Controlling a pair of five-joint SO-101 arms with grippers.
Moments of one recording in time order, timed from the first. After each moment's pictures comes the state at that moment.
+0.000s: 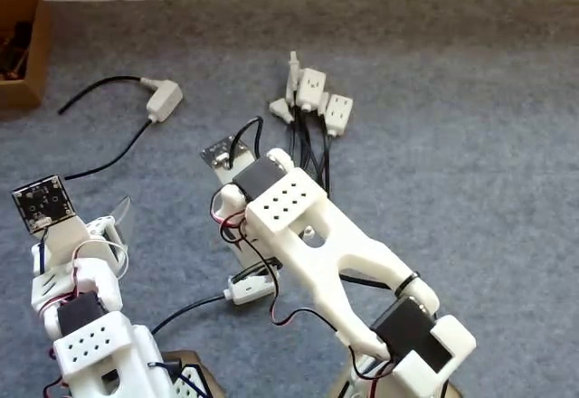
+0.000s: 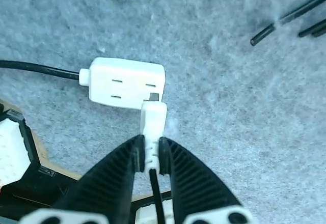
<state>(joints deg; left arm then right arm) -37.1 -76.1 89.2 31.6 -2.6 -48.6 -1.4 8.6 92.9 -7.1</state>
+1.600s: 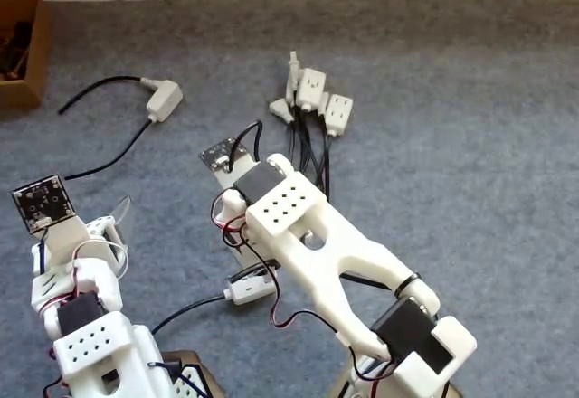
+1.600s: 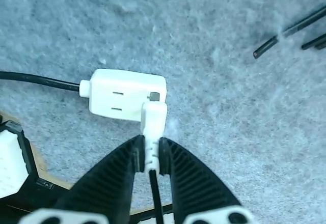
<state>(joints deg) -37.1 -76.1 89.2 31.6 -2.6 -48.7 -1.5 12.4 88.0 -7.1</state>
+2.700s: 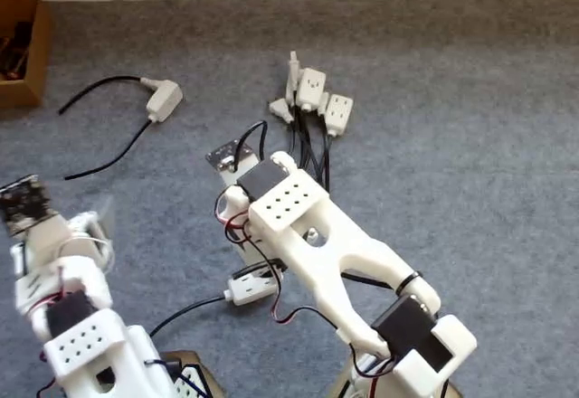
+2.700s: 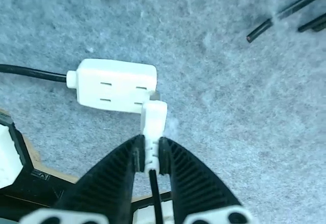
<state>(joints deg) -44.4 -72.4 82.7 30.7 -2.6 -47.4 -1.5 12.4 90.8 -6.9</state>
